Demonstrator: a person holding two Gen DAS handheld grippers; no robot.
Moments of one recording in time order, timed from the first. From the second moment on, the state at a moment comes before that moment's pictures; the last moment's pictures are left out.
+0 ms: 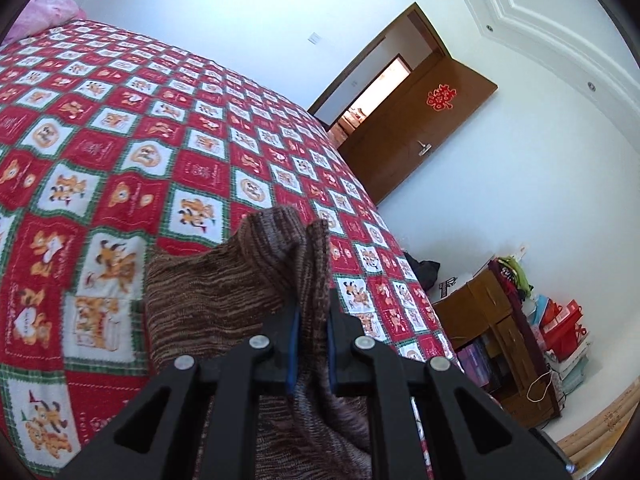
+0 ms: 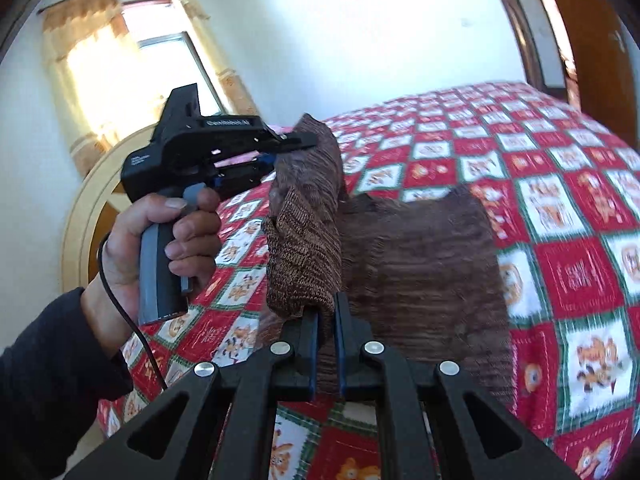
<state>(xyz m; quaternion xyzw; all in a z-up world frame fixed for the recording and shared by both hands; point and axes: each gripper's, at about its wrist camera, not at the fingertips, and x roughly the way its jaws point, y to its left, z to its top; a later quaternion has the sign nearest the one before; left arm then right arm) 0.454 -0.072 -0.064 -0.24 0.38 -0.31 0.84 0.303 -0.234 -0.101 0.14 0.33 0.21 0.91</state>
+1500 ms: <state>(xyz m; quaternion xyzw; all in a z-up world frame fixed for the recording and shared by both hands) 0.434 -0.221 -0.082 -0.05 0.43 -0.32 0.84 0.302 -0.333 -0.202 0.50 0.40 0.10 0.76</state>
